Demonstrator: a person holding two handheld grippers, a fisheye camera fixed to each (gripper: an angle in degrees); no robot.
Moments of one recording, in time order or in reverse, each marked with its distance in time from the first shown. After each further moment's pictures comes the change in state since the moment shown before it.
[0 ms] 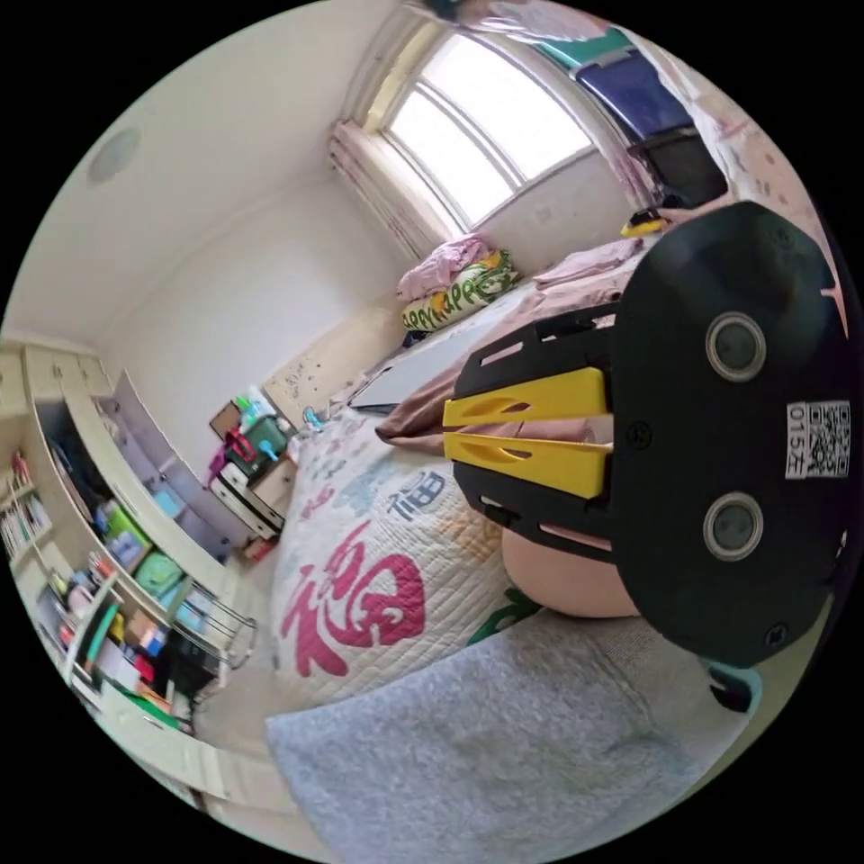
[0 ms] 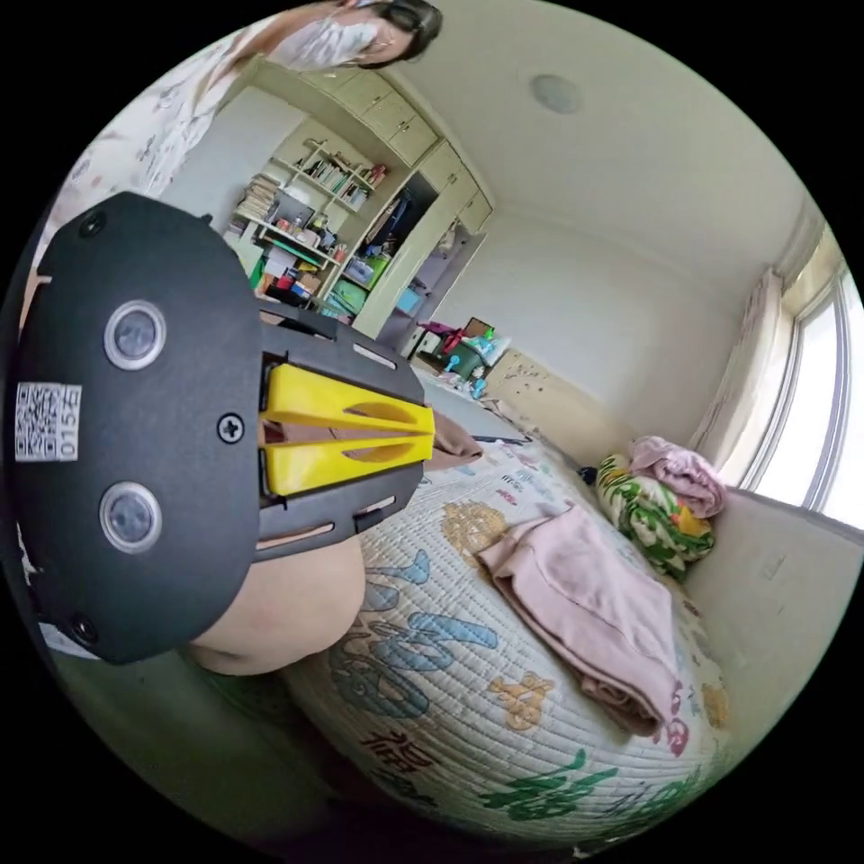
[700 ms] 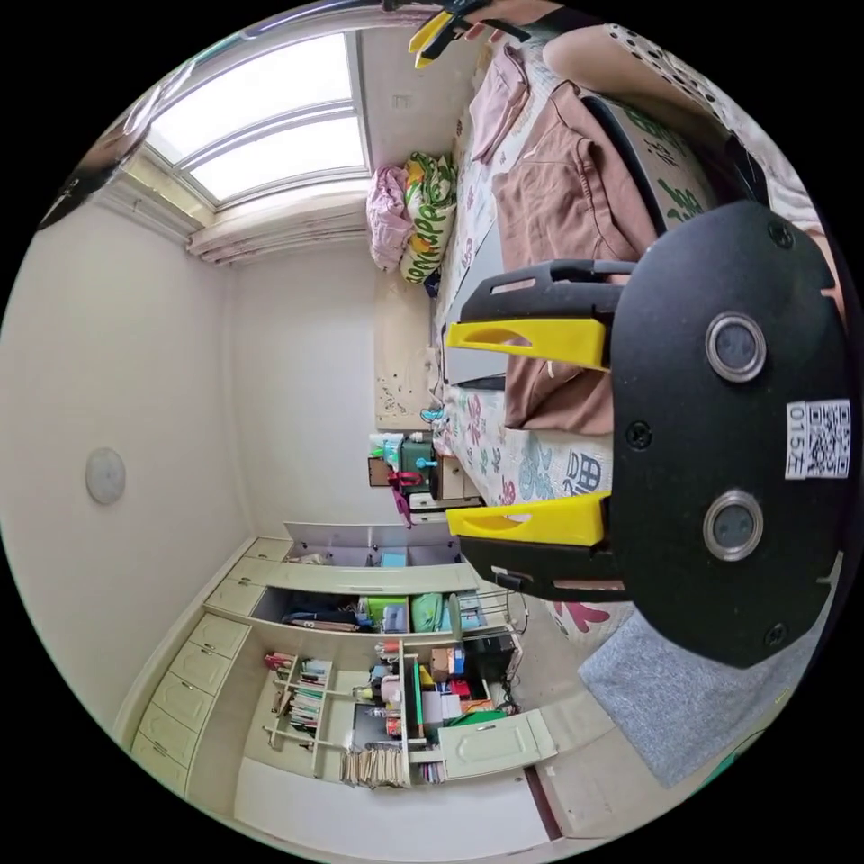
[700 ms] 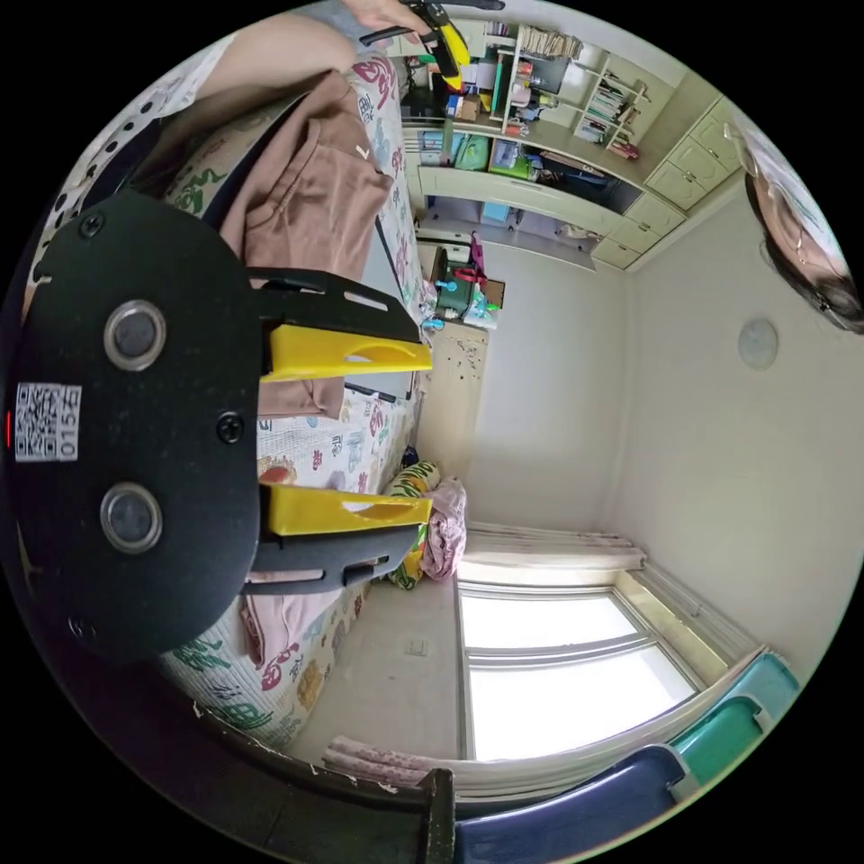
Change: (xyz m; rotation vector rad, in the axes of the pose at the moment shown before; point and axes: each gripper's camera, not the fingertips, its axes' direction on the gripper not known) left arm 0.301 0.015 -0.092 0.442 -0.321 0.745; right arm -0.035 0.292 0.161 0.442 0.404 -0.957
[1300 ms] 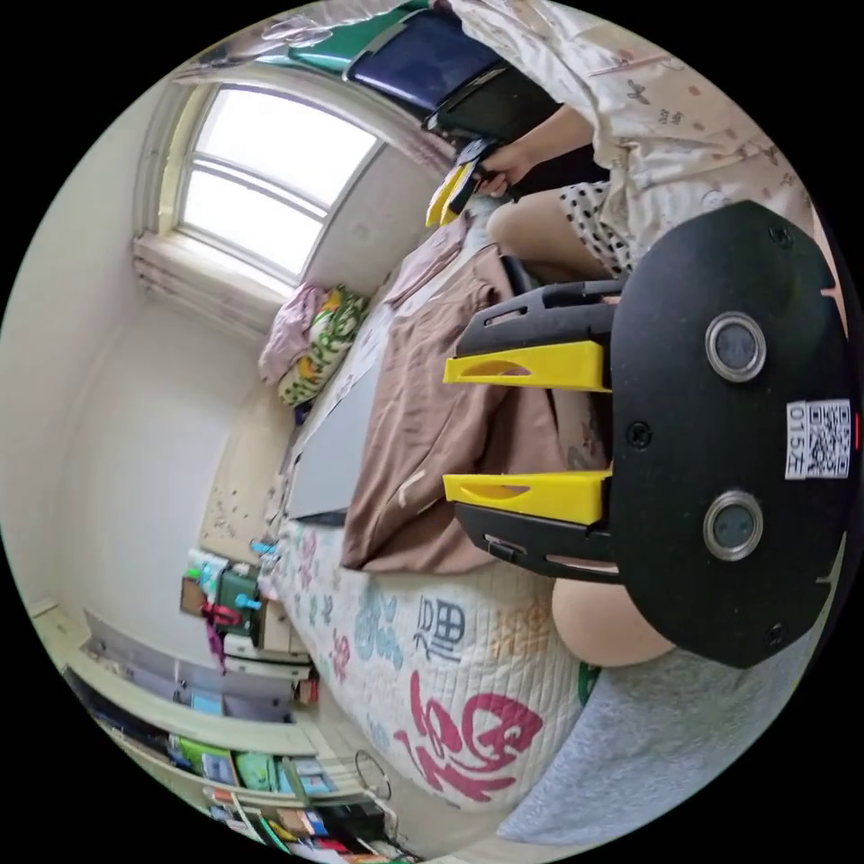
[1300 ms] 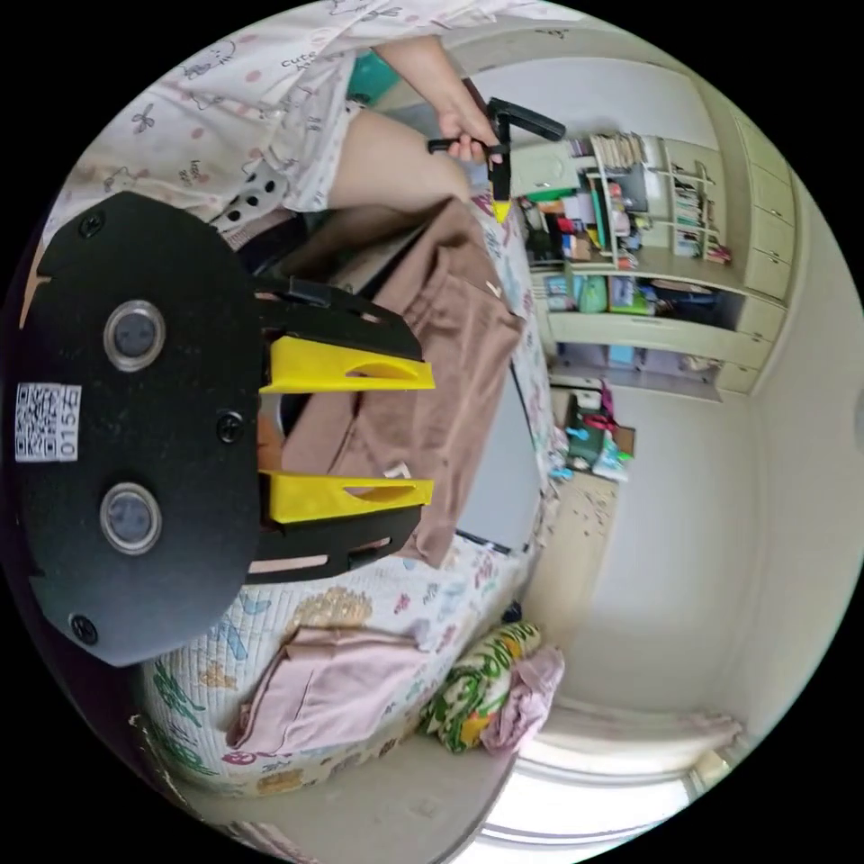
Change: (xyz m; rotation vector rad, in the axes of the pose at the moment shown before) left arm -0.018 0.038 0.250 -0.580 0.595 -0.147; right arm -0.076 0.071 0.057 -0.479 -0.518 -0.178
